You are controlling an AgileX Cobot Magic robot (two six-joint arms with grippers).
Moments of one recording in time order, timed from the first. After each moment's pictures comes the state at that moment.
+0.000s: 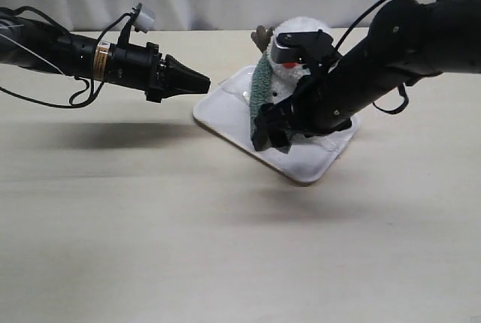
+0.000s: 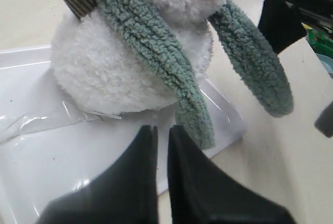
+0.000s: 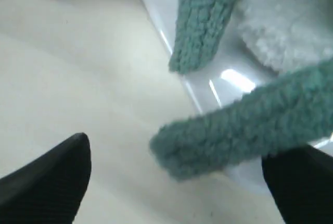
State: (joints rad) left arm -0.11 2.35 -1.50 1.70 -1.21 -1.25; right arm 0.39 1.78 -1.11 0.45 0.61 -0.33
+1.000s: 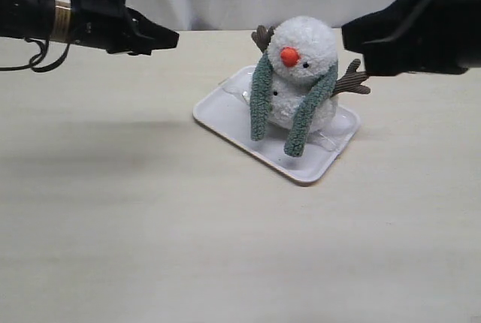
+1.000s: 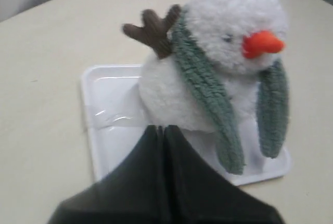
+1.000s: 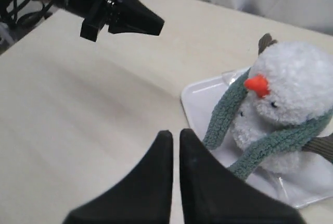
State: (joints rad) left arm -0.11 1.94 -1.25 1.70 -0.83 -1.48; right arm 0.39 1.04 -0.93 0.48 0.59 -0.43
